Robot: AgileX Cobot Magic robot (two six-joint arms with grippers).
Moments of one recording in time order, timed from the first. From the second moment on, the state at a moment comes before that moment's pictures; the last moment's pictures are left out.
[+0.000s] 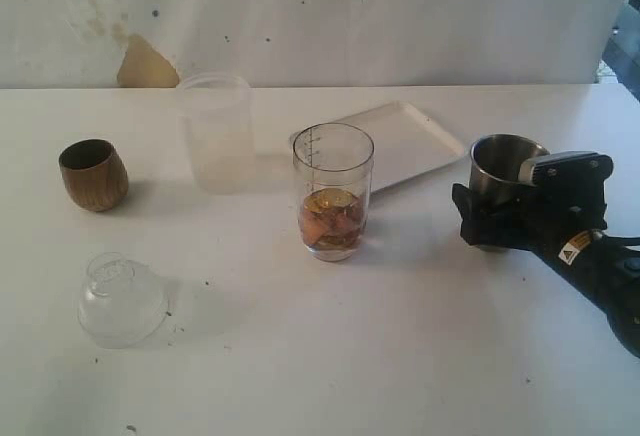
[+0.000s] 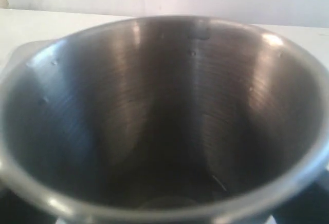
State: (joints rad) left arm -0.05 0.00 0.00 -0.08 0.13 0.00; right arm -0.10 2.09 -0.59 -0.31 -1.21 0.11
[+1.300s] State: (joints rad) left arm -0.05 0.00 0.00 -0.08 0.13 0.00; right arm -0.10 1.86 -0.37 -0.26 -1.18 0.08
